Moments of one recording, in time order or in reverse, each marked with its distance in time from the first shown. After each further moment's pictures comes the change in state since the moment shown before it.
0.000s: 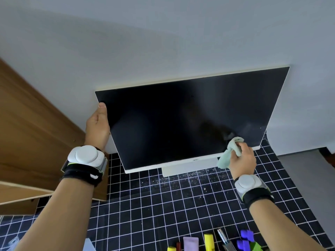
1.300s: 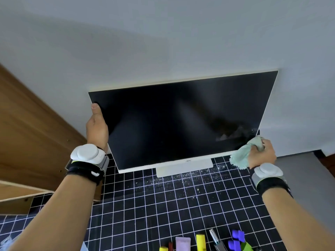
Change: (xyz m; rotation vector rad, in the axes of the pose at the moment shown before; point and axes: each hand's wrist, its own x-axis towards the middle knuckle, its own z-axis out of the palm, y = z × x) left_hand -0.013 0.014 0.029 -0.001 0.189 -0.168; right_hand 0.059 0.034 -0.049 0.176 0.068 0.252
